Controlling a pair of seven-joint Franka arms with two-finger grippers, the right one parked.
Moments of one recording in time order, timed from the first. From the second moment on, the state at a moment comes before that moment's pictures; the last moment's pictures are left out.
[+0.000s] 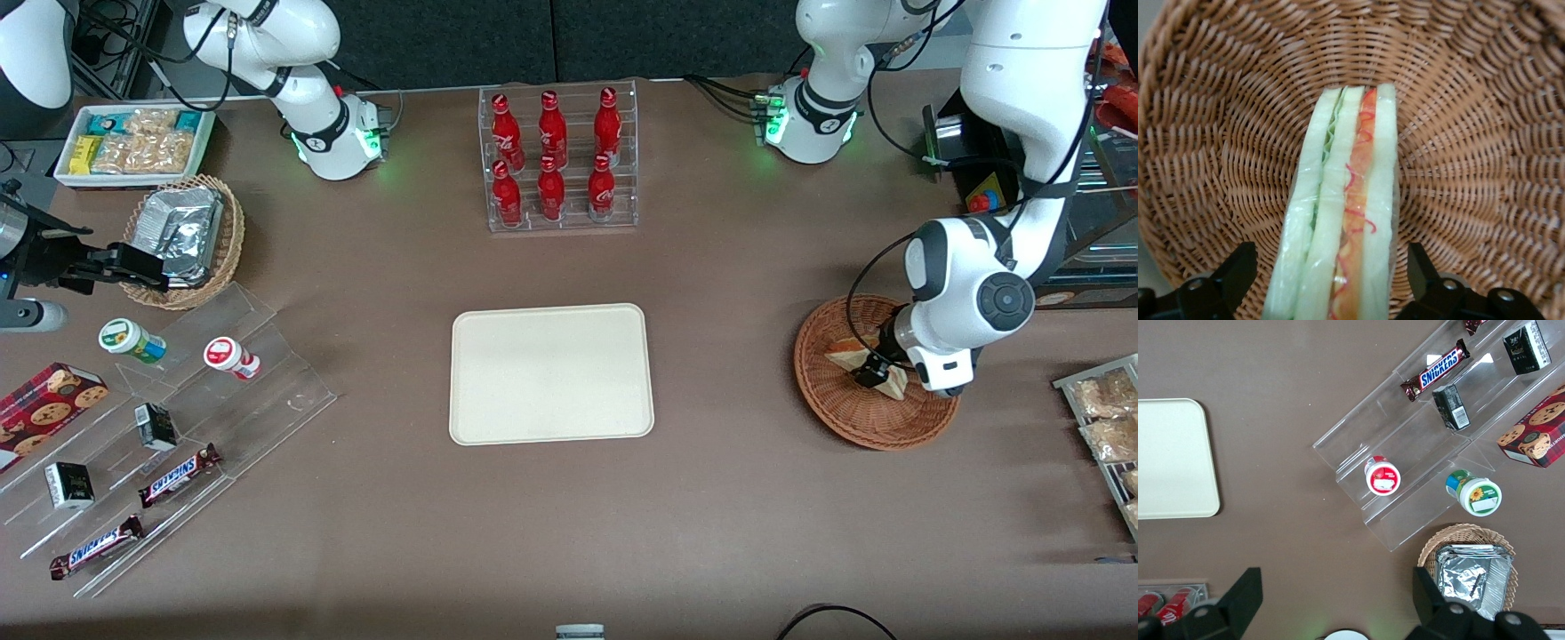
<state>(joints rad) 0.05 0.35 -0.04 -2.16 0.00 2.37 -0.98</state>
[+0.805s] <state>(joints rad) -0.02 0.30 -0.11 -1.78 0.00 1.85 -0.99</state>
